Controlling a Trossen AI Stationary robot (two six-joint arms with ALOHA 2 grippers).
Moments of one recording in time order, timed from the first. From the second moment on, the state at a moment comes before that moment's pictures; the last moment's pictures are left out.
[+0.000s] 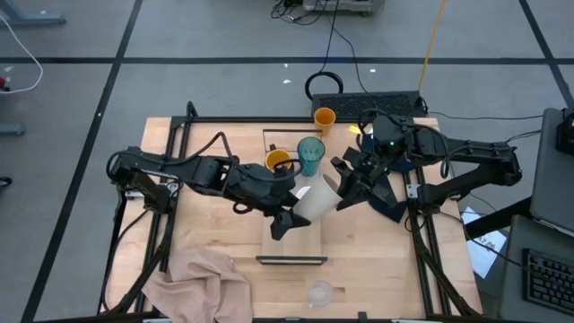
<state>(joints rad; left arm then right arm) -0.22 1.68 1.84 -0.64 -0.02 -0.67 -0.04 1.23 1.34 -0.36 -0.83 0.39</state>
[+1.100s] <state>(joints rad) -0.20 1.68 1.84 -0.21 0.16 -0.82 0.08 1.21 1.34 0.00 -1.24 0.86</state>
